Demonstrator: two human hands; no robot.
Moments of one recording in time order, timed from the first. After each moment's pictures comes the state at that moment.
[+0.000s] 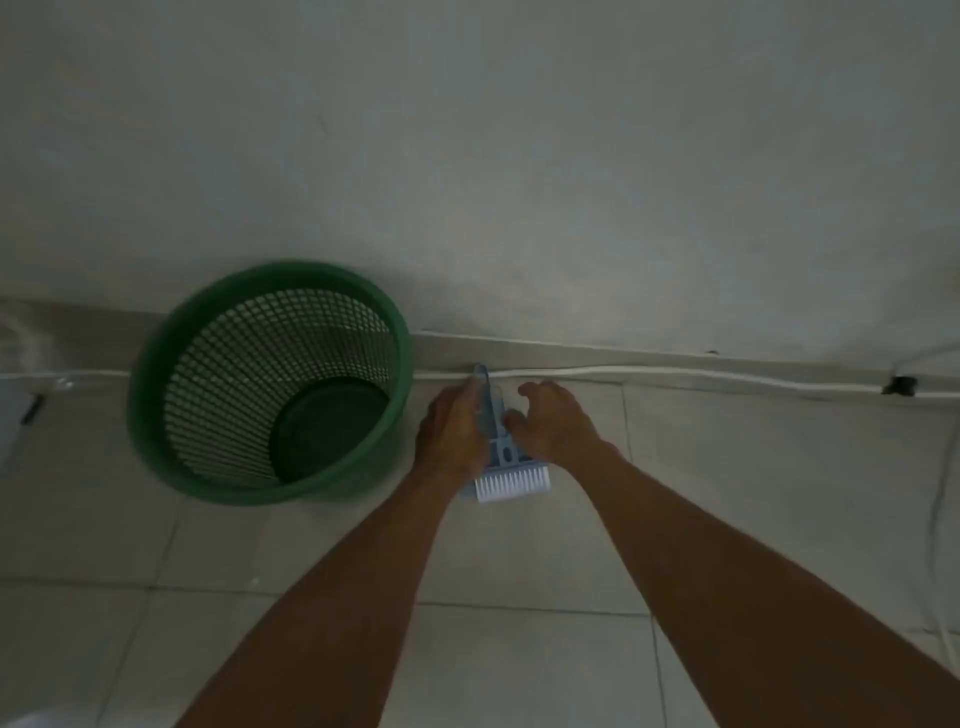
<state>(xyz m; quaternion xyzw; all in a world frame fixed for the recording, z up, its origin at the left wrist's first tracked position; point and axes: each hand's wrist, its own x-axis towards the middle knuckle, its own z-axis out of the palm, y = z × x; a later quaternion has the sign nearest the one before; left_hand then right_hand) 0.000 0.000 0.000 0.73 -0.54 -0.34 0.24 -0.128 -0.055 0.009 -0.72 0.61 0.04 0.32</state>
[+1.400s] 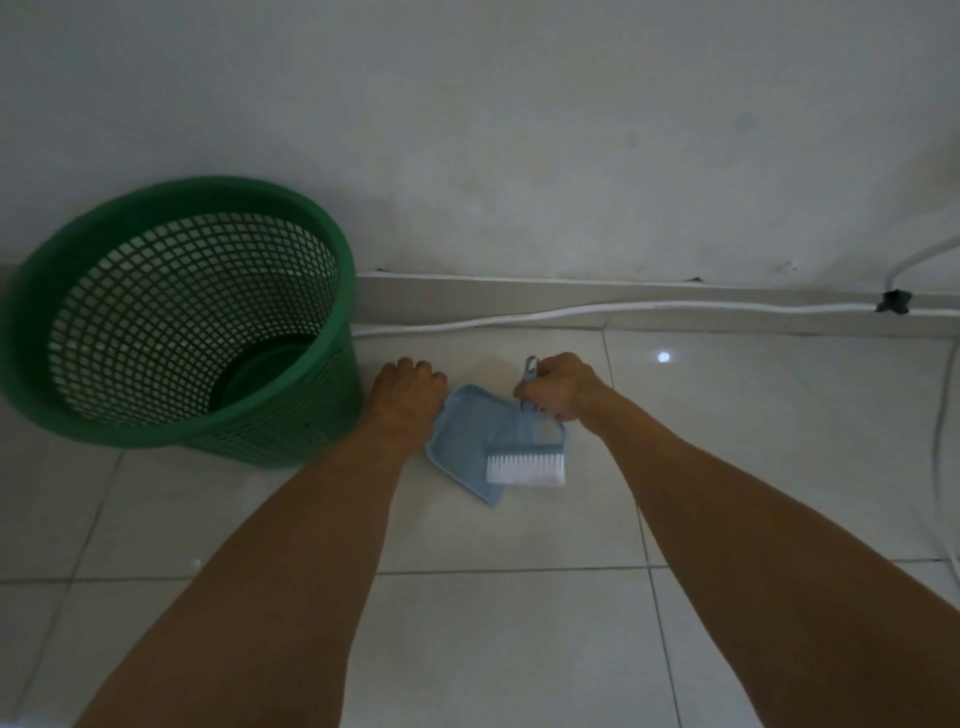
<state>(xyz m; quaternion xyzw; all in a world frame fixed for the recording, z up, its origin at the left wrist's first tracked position) 0.011 -0.011 -0.065 0.65 -0.72 -0.11 -0.20 -0.179 -0.065 -0.054 -0.58 0.68 -0.01 0.44</state>
